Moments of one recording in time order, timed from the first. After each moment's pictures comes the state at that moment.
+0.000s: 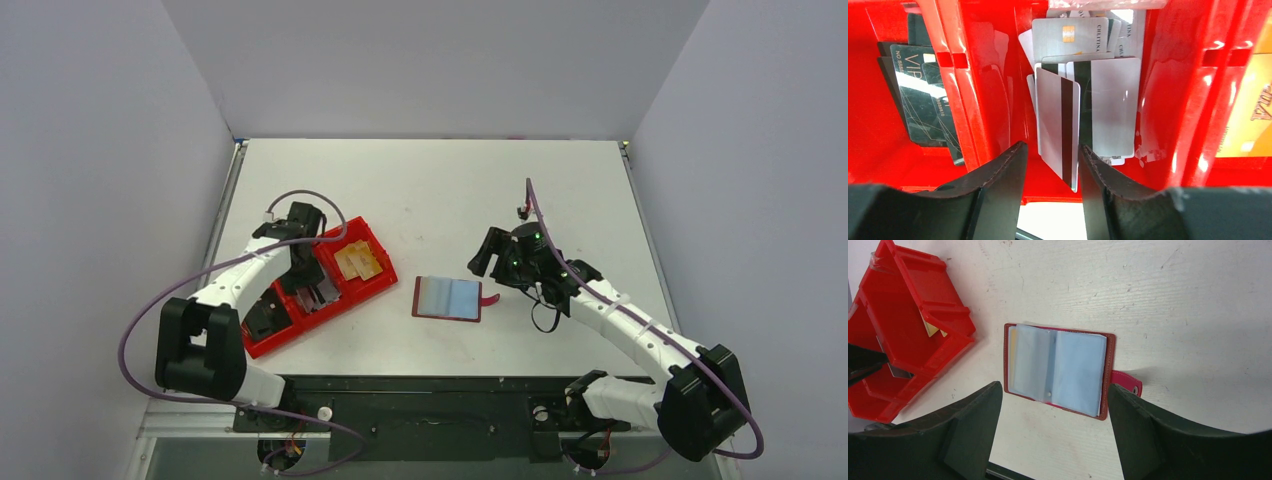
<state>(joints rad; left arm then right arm) -0.22 1.45 0.96 -0.85 -0.35 -0.69 0.54 1.16 0.77 -0.36 0.02 0.74</state>
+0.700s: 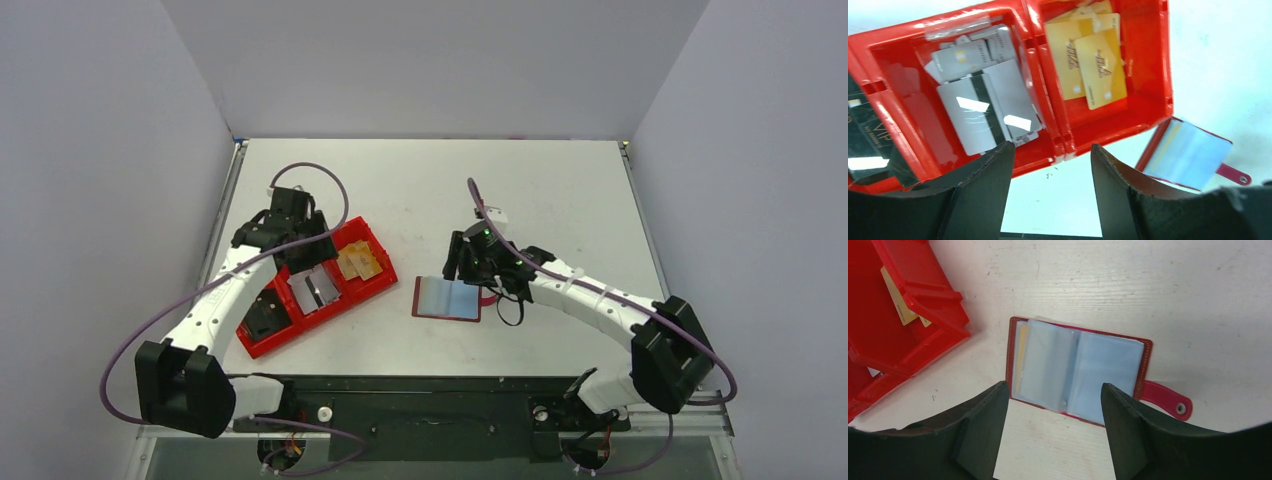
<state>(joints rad) -0.23 1.28 1.05 -0.78 -0.10 -0.59 0.71 1.37 0.91 -0.39 0.16 0.74</state>
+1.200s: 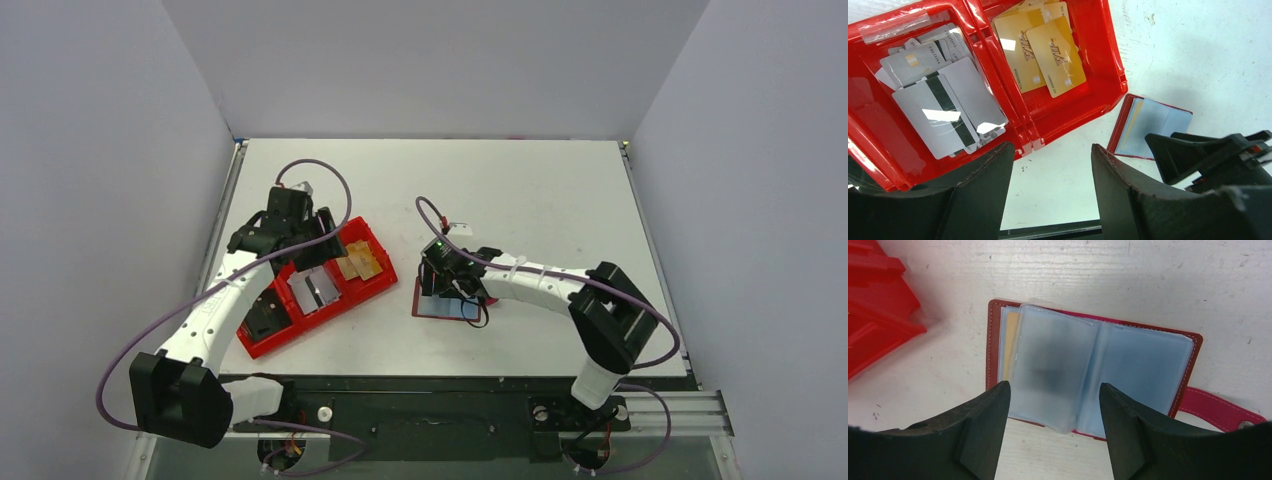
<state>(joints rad) -0.24 1.23 1.05 -0.74 0.04 -0.57 0.86 1.68 1.06 -0.45 0.27 0.79</state>
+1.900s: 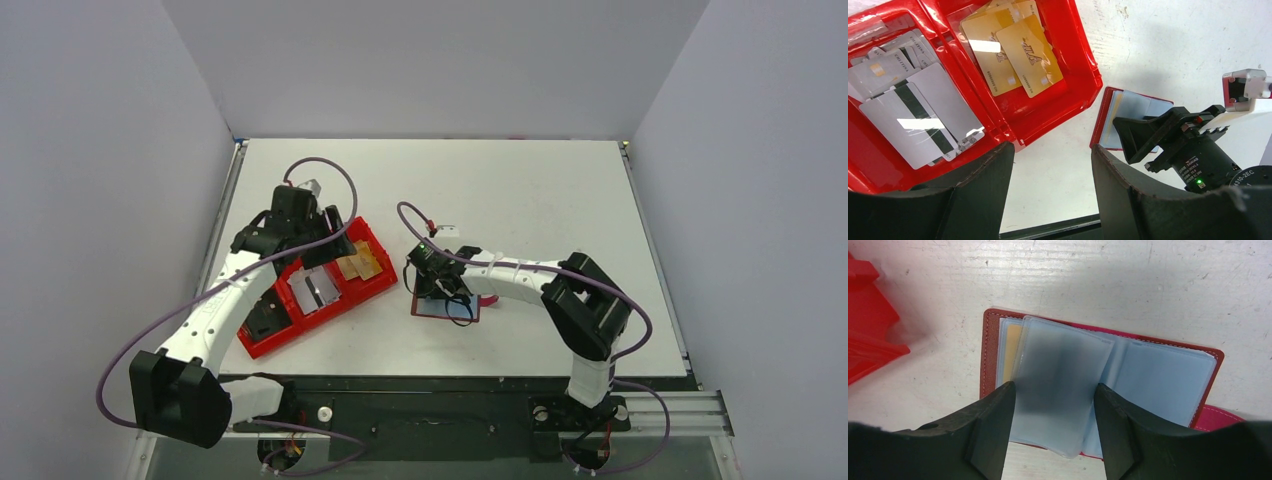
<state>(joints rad) -0.27 1.23 1.05 -0.70 0.10 -0.57 0.90 1.83 1.17 -0.49 0.34 0.79</state>
